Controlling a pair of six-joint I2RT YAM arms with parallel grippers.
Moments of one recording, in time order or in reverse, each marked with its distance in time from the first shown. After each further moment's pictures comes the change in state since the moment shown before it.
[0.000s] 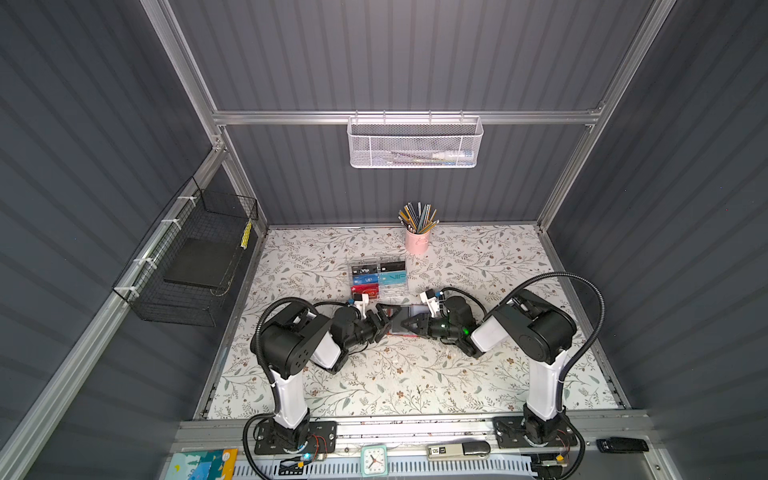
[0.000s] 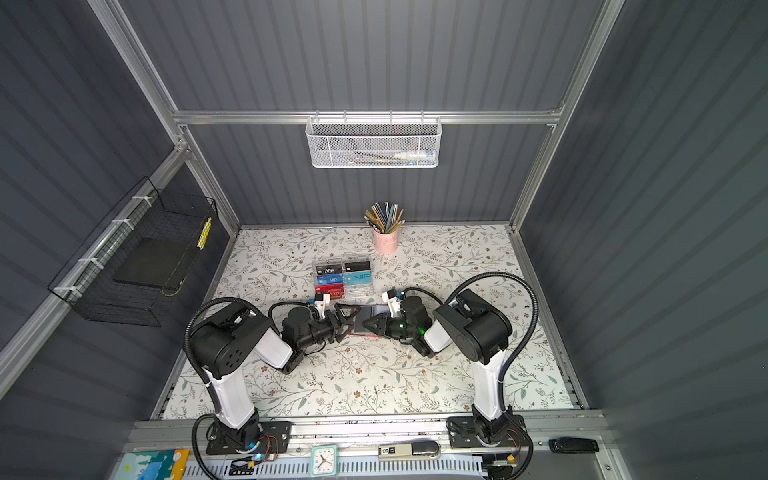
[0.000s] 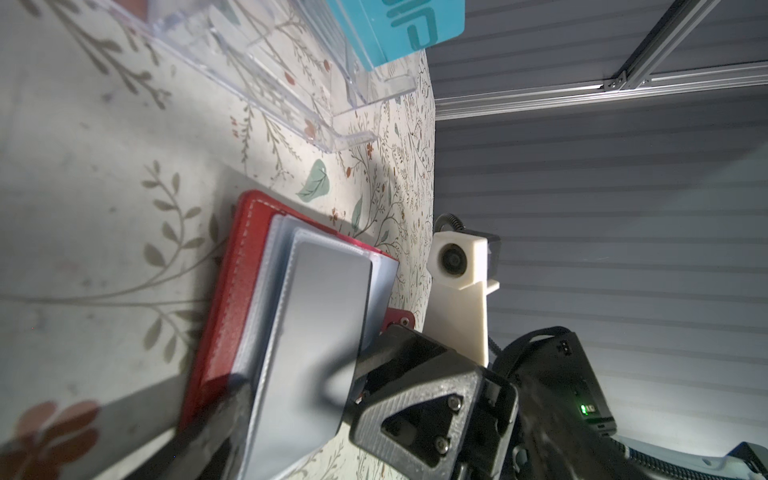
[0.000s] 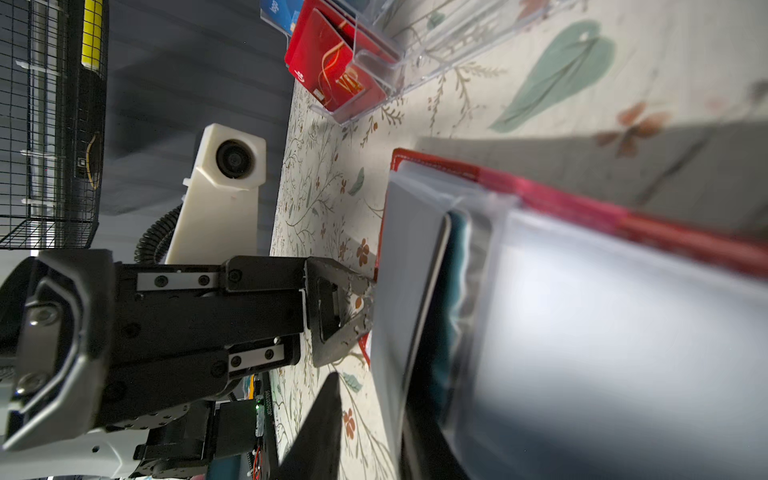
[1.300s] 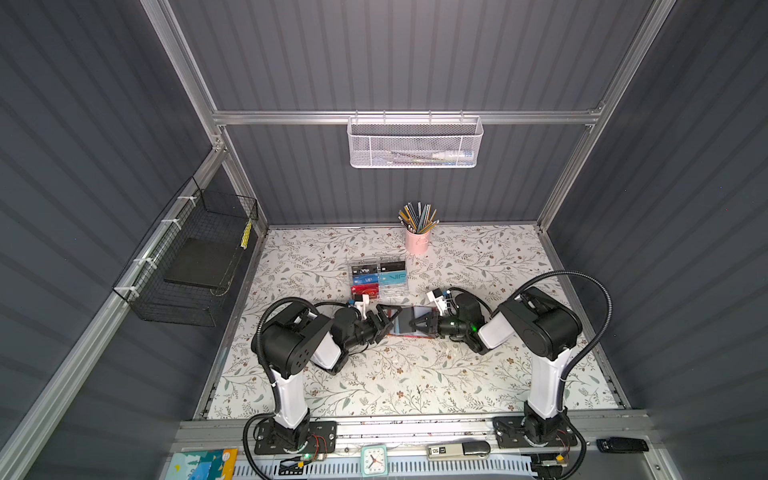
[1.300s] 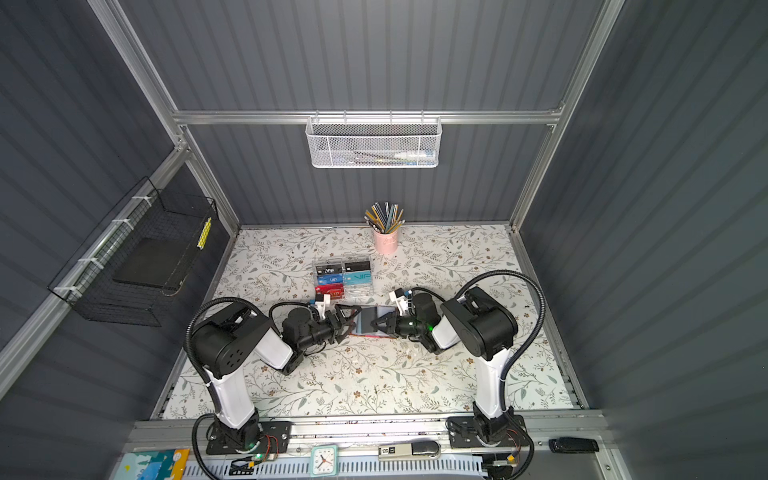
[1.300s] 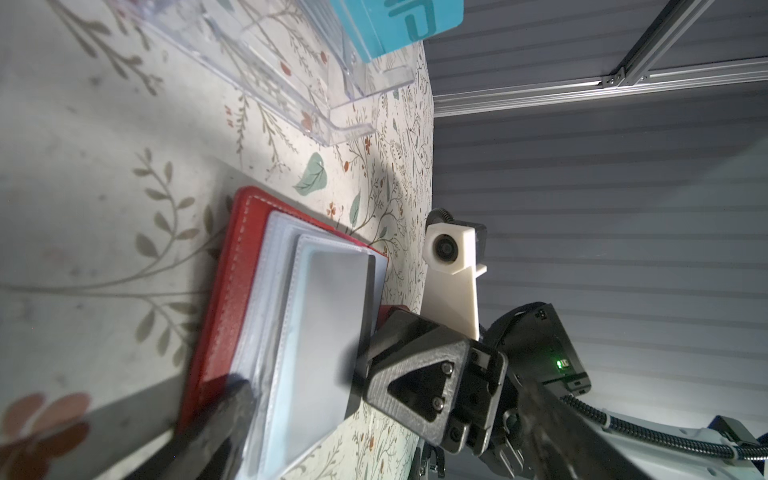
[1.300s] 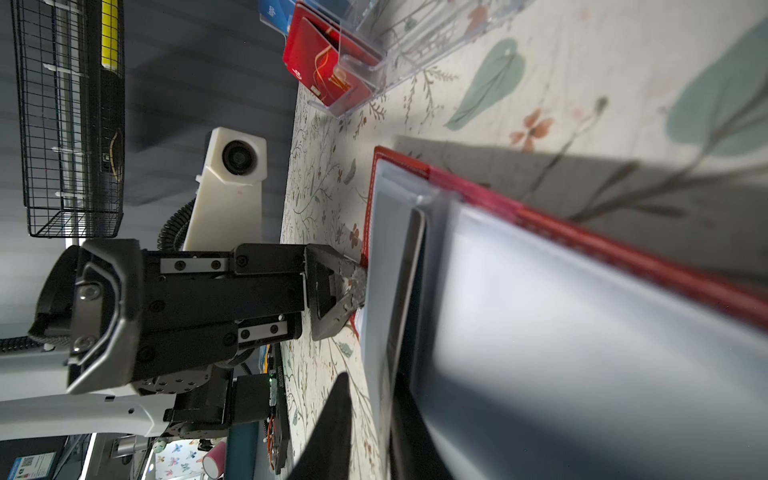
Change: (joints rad) left arm -0.006 0.005 -0.006 0.017 0.001 -0.002; right arm -0.103 0.000 -0.022 -0.014 -0.136 -0.027
